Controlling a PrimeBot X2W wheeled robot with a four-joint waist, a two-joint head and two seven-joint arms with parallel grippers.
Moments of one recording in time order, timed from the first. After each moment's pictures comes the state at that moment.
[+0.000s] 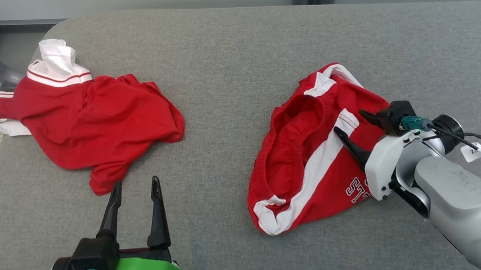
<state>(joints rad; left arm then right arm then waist) -0.06 0.05 -0.16 0.15 -0.22 -0.04 -0.26 -0.67 -0.28 0.67 0.87 0.47 0.13 -0.19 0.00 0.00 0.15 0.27</state>
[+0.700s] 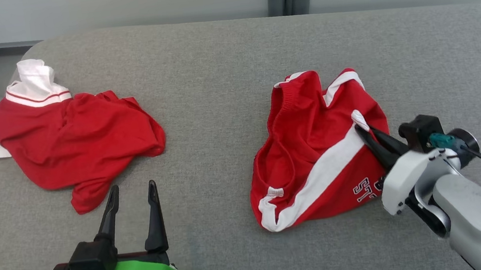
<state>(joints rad) -0.06 0.05 -0.16 0.16 -0.23 -0.03 -0.26 -0.55 -0.36 0.63 0.68 0.51 0.13 -0.26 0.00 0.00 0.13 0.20</state>
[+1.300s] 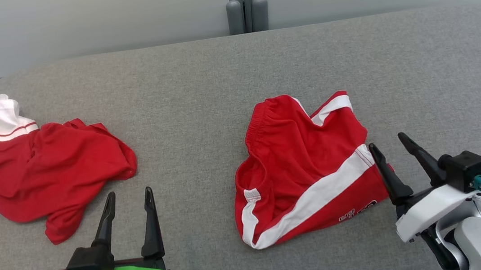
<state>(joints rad) -0.04 0.05 -0.13 0.16 -0.22 -0.04 -0.26 -0.19 -0.25 0.25 0.34 0.36 0.13 -0.26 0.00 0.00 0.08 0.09</state>
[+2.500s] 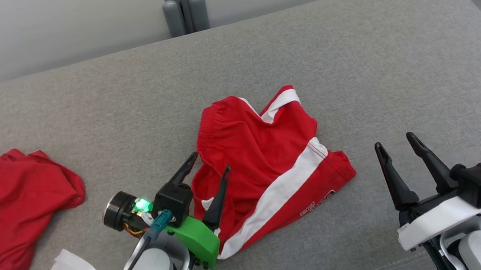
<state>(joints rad) -0.37 0.13 -0.50 0.44 -0.17 -0.13 -0.20 -0.07 -0.18 0.15 0.15 0.30 0.13 -0.26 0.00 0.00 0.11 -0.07</state>
